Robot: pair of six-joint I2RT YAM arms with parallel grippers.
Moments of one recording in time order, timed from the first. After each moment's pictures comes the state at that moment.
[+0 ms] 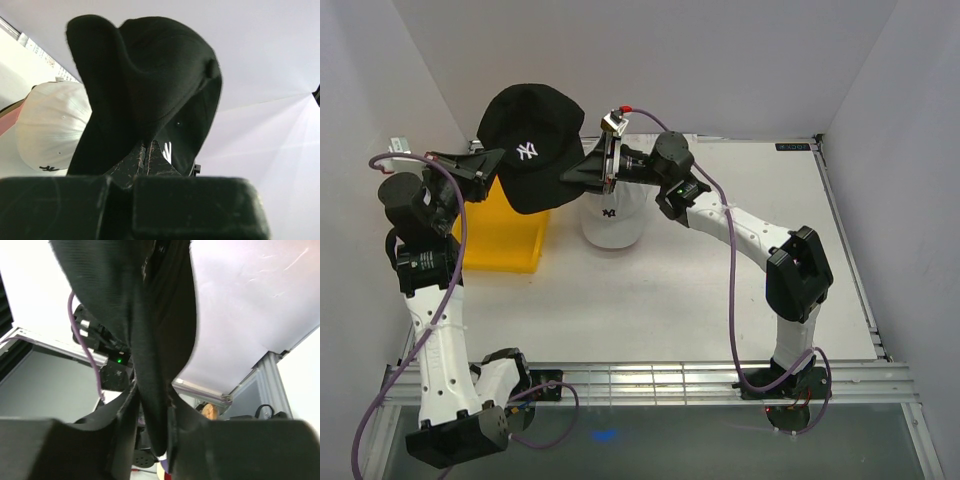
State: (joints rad) left arm 0.25 0.92 1.22 -0.26 0.47 -1.21; right arm 0.79 1.88 1.62 0.59 -0.79 1.49
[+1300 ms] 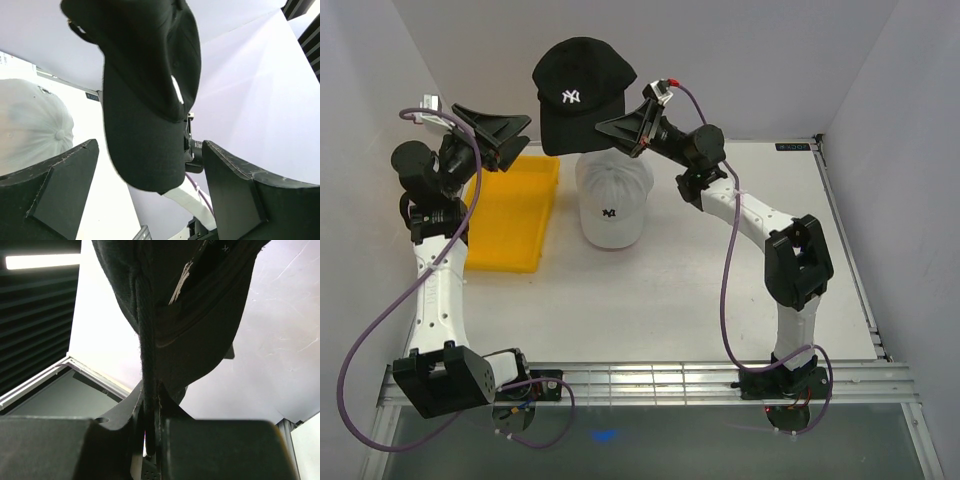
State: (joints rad) left arm 0.22 1.20 1.25 0.19 0.81 -1.26; right arm 0.62 1.94 1.64 0.97 -0.69 1.73
